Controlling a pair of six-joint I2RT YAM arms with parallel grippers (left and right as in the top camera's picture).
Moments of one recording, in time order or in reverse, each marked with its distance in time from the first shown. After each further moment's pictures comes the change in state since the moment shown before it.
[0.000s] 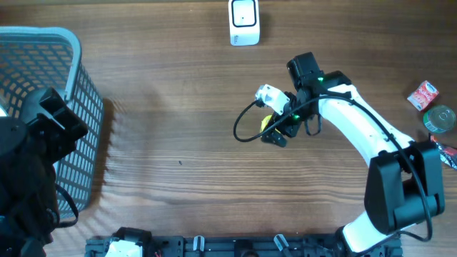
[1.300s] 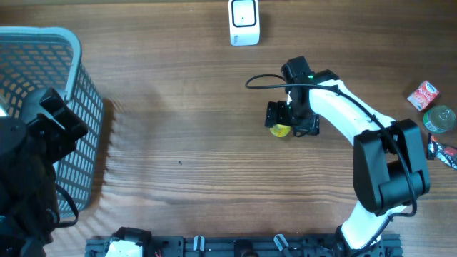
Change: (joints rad) left arm 0.000 0.000 0.000 0.000 0.000 0.000; right arm 0.002 0.131 0.020 -0.005 0.287 1.185
